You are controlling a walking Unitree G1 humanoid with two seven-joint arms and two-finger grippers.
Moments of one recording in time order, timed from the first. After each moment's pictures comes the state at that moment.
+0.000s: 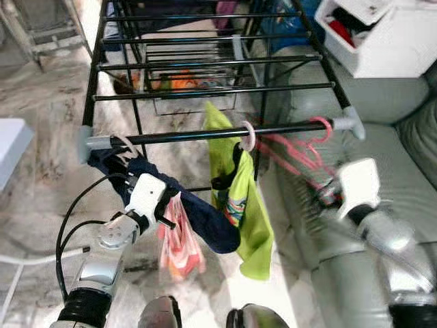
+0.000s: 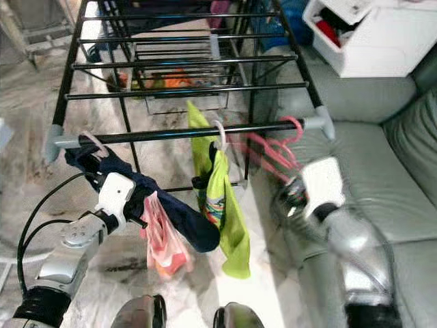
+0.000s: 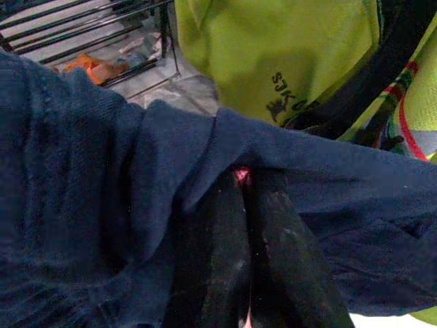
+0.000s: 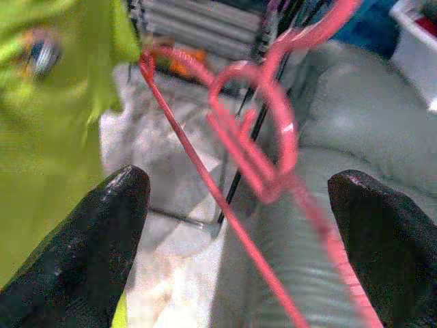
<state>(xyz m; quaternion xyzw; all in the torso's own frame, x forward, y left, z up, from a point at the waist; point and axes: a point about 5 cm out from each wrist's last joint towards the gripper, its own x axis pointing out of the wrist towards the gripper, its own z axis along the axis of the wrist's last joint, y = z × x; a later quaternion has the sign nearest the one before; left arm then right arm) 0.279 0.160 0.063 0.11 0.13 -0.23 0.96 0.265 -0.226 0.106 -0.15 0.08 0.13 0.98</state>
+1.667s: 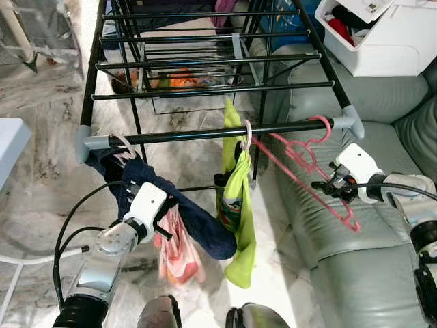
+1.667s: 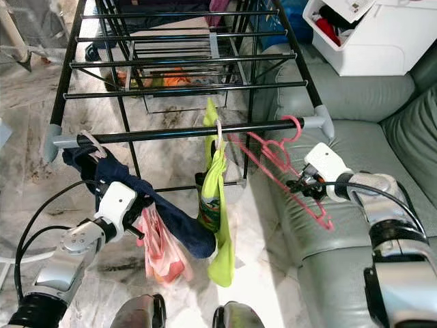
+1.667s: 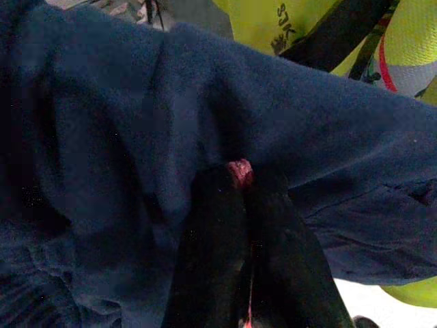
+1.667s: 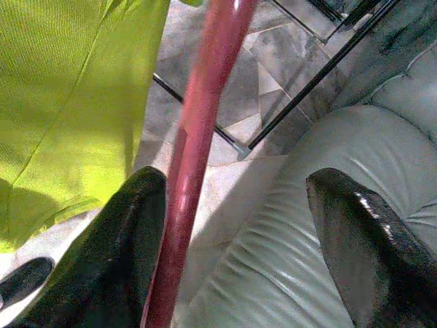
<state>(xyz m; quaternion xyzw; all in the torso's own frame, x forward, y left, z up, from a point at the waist) 0.268 0.162 0.050 0.13 0.17 -0.25 0.95 0.330 -0.285 0.116 -0.27 0.23 0.29 0.89</state>
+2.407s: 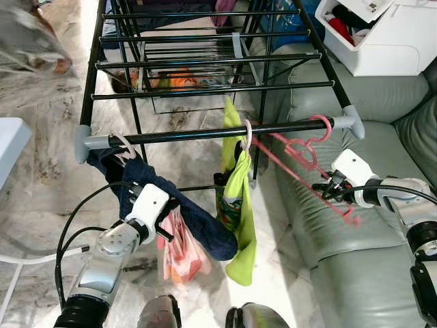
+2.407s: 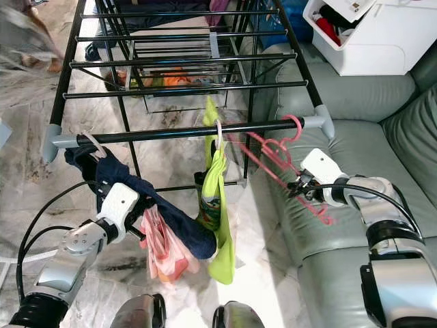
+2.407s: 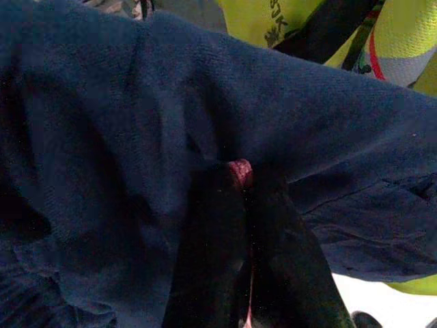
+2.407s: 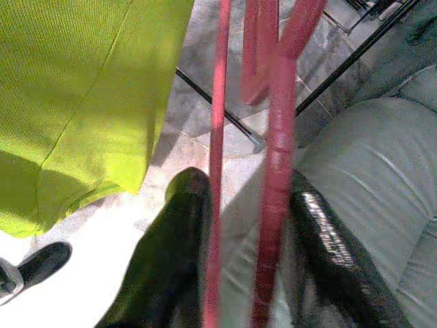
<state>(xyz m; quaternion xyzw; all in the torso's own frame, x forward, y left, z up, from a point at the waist) 0.267 0.160 0.049 0.14 0.17 -0.25 0.94 0.326 -0.283 0.105 -0.27 0.25 0.31 0.88</state>
